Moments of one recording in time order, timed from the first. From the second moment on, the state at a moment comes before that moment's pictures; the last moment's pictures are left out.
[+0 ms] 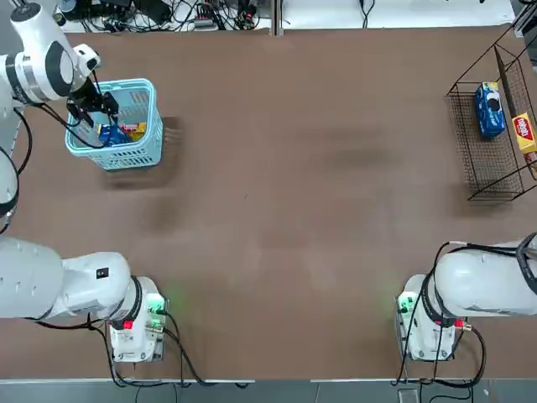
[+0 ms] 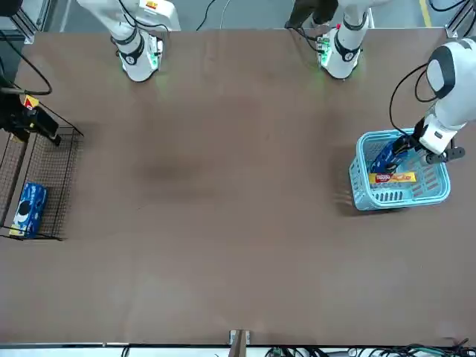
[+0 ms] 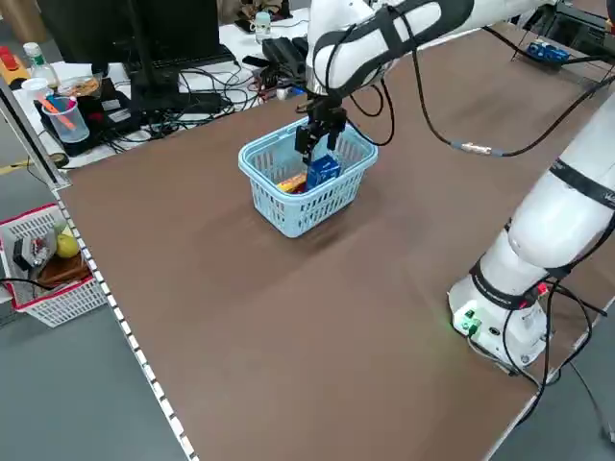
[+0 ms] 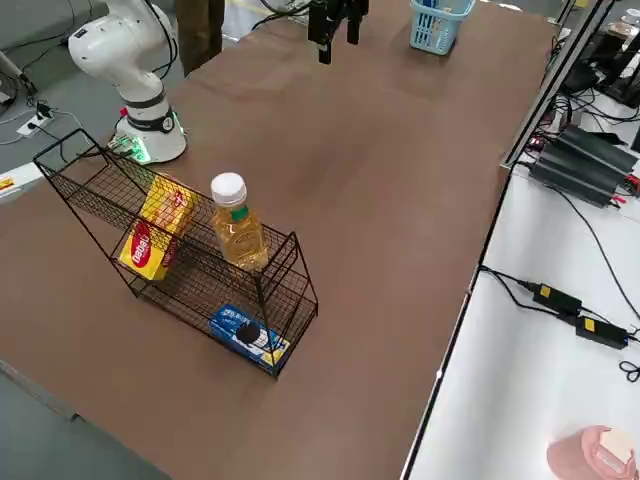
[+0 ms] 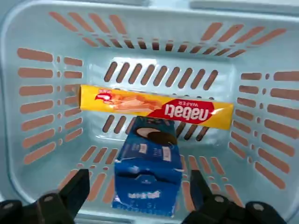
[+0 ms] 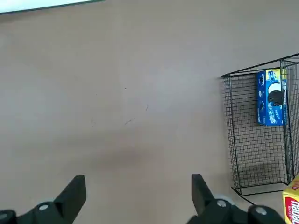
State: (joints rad) left arm 0.18 -0.08 0.06 -2.36 0.05 2.27 0.06; right arm -0.09 -0.02 0.11 -1.56 -0.01 1.62 0.14
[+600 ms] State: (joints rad) left arm 0.18 -0.08 0.05 -2.37 0.04 2.27 0.08; right arm -0.08 -0.02 0.11 -1.56 -0.01 1.62 0.14
